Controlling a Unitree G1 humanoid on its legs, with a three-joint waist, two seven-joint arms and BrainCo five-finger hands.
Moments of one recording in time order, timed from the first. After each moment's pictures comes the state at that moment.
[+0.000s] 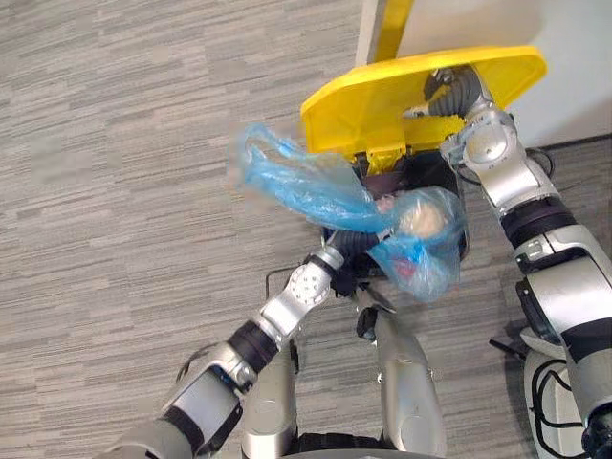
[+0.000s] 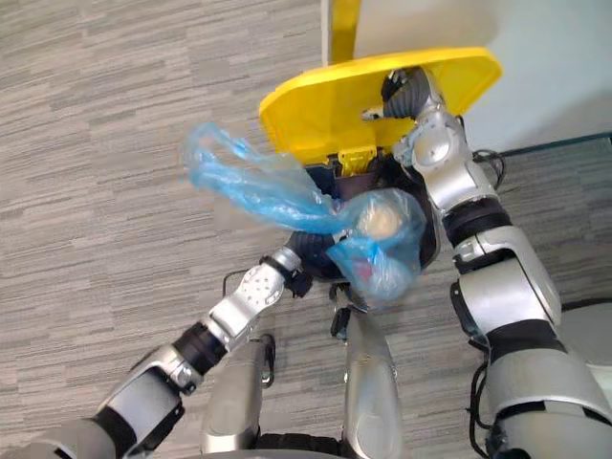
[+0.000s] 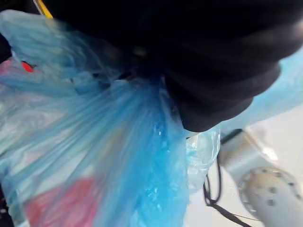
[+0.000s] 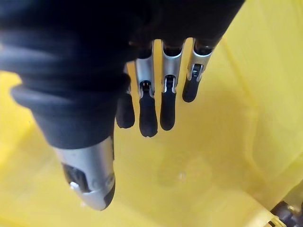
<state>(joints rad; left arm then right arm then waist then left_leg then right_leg) -0.65 0.12 -0.62 0.44 -0.10 -0.20 0.12 -1.23 -0.58 0.44 0.84 -0.04 -0.03 -0.17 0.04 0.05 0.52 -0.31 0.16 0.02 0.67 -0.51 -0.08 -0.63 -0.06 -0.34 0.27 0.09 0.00</state>
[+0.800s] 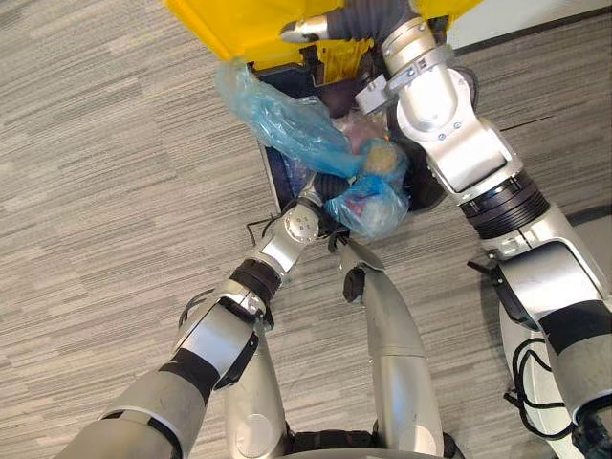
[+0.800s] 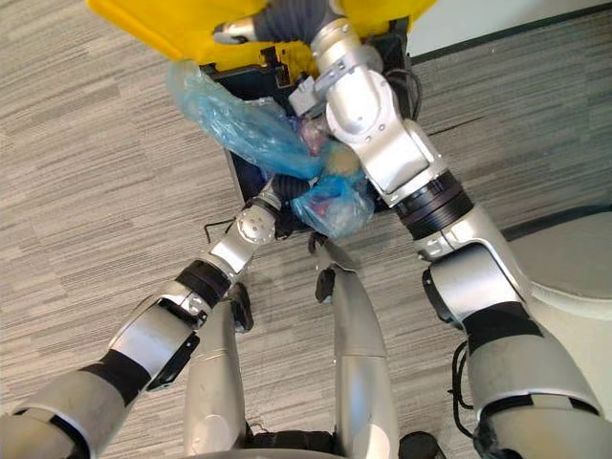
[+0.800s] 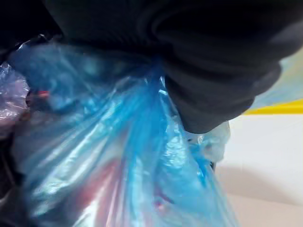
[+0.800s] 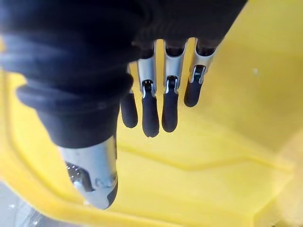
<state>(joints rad) -0.96 0.09 -0.42 0.83 0.11 -0.08 0.18 -1.31 -0.45 0.53 0.32 0.04 -0.09 -0.21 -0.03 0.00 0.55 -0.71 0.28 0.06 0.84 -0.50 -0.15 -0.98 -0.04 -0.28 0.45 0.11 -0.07</state>
